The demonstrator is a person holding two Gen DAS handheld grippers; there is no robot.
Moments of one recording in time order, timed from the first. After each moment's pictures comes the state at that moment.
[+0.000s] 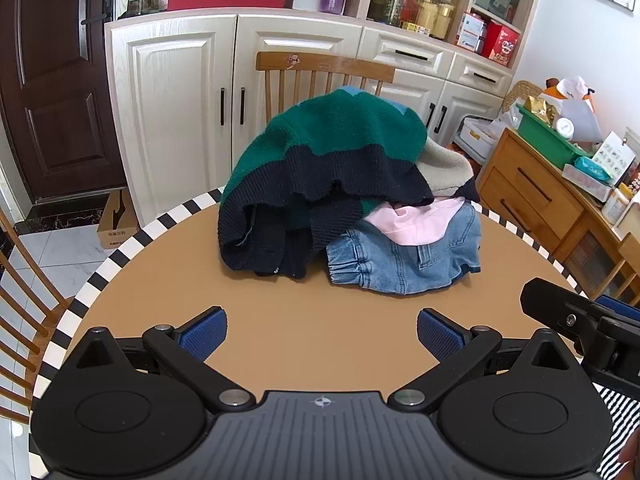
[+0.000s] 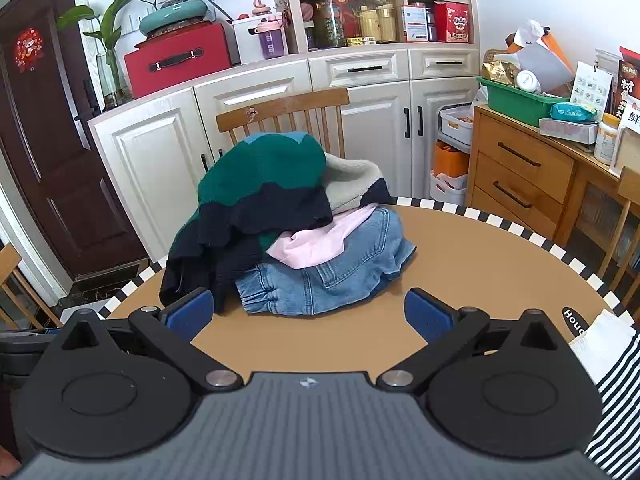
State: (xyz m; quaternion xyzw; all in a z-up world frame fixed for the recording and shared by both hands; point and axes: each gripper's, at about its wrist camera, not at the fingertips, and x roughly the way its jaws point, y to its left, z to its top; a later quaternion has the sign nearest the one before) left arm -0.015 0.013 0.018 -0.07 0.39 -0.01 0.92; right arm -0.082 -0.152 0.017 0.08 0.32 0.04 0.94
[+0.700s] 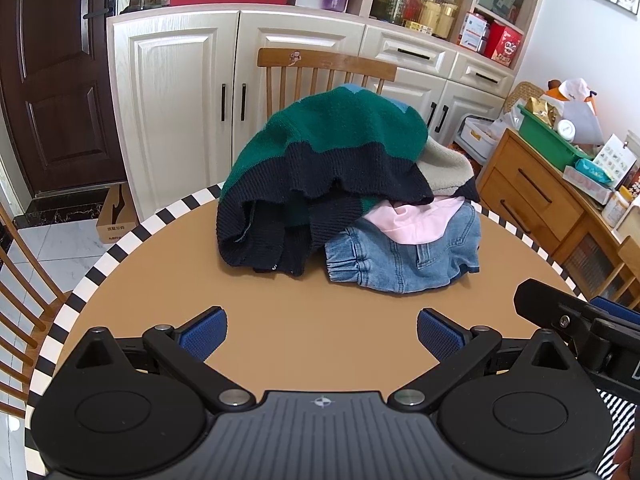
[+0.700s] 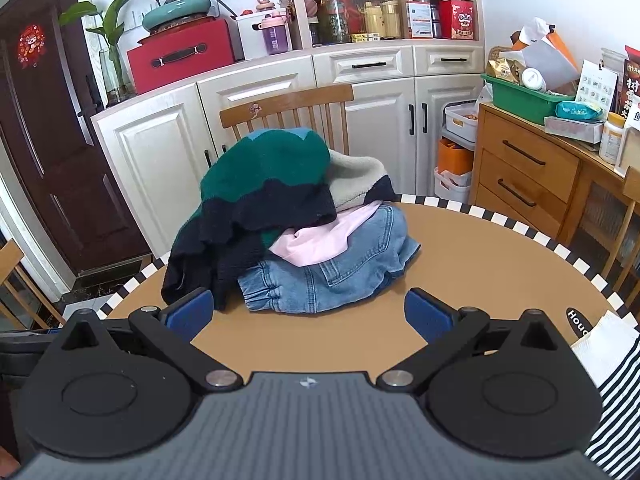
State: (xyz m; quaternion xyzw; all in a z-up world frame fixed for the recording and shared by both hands) left arm -0.014 0.011 0.017 -0.07 0.40 -0.01 0.91; right arm -0.079 -0.154 0.015 0.08 0.32 0.04 0.94
